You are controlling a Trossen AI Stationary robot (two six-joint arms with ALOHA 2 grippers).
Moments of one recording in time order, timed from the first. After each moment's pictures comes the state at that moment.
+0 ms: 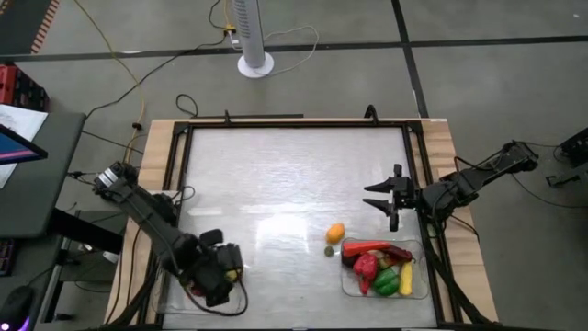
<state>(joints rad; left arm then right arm) -0.69 1.60 1.48 -1.19 -0.12 -0.92 0.46 0.59 0.54 -0.25 0.63 0.26</state>
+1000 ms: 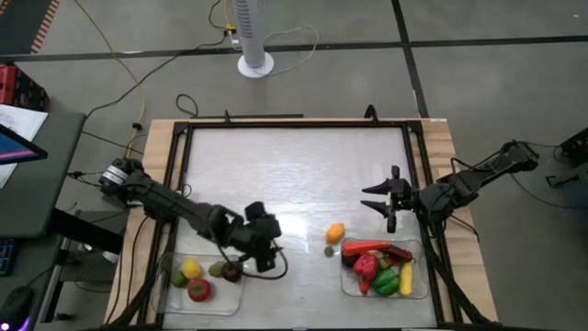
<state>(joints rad) -0.43 1.60 1.31 -0.68 -0.38 -0.59 0.46 0.63 0.54 -0.23 0.63 0.26</state>
